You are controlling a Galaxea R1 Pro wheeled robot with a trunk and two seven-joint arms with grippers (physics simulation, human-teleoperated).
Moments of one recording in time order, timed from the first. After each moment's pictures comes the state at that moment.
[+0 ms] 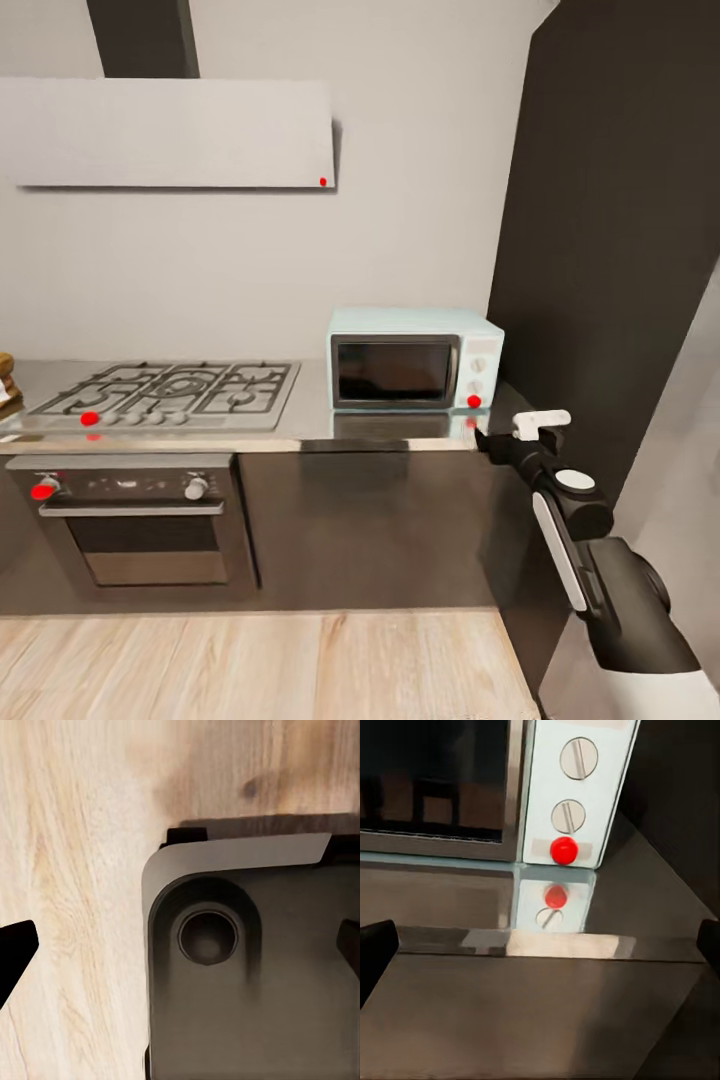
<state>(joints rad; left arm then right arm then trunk) -0.06 0.03 0.00 -0.06 -0.01 -0.07 0.00 -0.52 -0.10 0.05 -1.59 0.00 0.68 -0.05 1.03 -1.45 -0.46</state>
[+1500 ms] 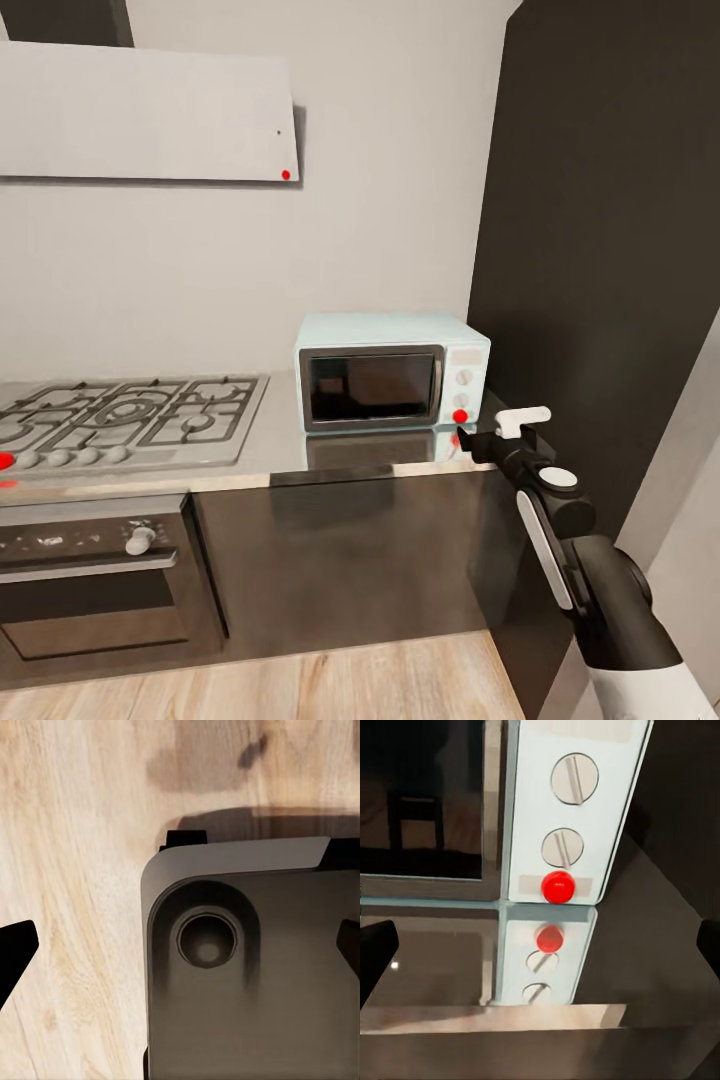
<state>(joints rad) -0.06 0.03 0.00 -0.06 -0.01 -0.07 0.00 -0.53 -0.08 0.10 -1.59 -0.01 0.68 -0.05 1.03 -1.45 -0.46</state>
